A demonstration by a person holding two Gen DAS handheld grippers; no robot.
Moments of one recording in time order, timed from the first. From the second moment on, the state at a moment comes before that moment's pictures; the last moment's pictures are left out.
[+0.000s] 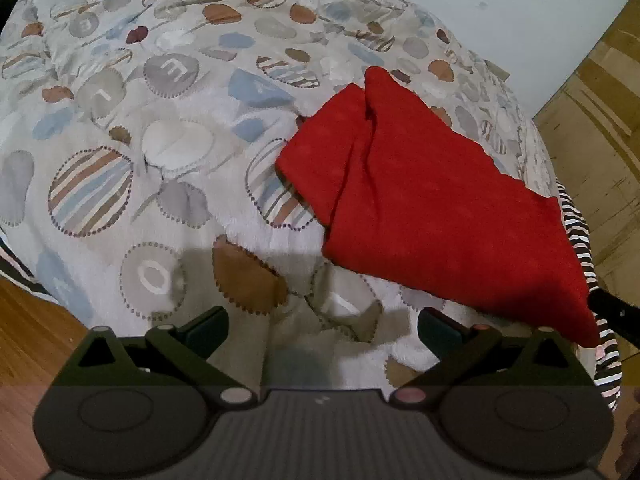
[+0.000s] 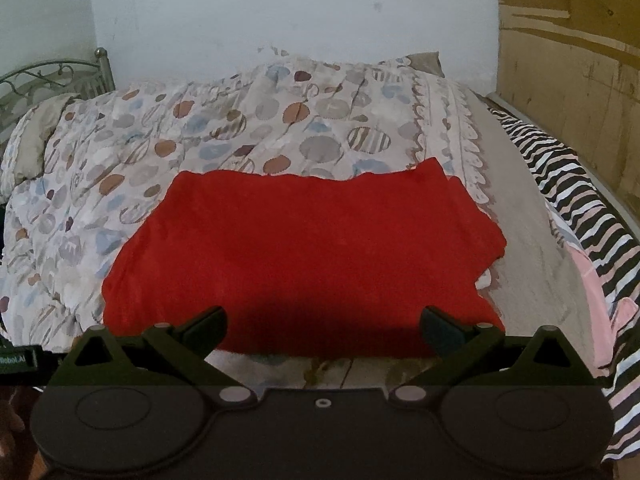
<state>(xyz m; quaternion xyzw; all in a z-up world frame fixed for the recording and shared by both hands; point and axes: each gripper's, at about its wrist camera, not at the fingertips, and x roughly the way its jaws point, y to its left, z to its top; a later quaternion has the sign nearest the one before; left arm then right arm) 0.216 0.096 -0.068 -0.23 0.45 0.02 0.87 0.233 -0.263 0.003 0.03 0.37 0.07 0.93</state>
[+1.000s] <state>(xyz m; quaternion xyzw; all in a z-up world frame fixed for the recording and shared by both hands) 0.237 0.108 -0.067 -0.22 0.45 0.06 0.86 0.274 -0.215 -0.050 -0.17 0.23 0.04 0.96</state>
